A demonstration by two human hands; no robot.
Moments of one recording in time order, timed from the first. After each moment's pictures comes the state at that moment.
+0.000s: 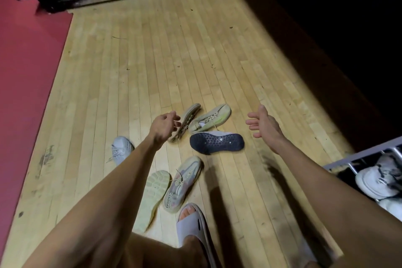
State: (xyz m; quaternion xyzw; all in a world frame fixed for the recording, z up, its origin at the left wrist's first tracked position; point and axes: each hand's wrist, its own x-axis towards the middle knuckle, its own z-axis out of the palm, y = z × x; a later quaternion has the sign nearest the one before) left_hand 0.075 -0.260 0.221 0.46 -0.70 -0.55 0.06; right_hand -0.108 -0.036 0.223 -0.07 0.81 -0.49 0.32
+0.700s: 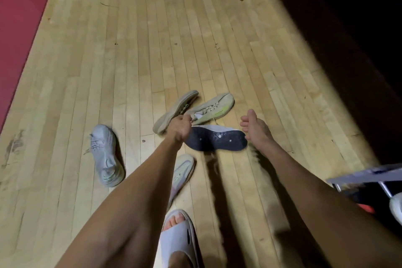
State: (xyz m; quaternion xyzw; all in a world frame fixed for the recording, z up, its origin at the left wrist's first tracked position) left_hand -0.005 -0.252 0.088 0.55 -0.61 -0.57 0.02; right_hand -0.142 -0.082 0.109 -0.06 0.82 -0.42 0.38
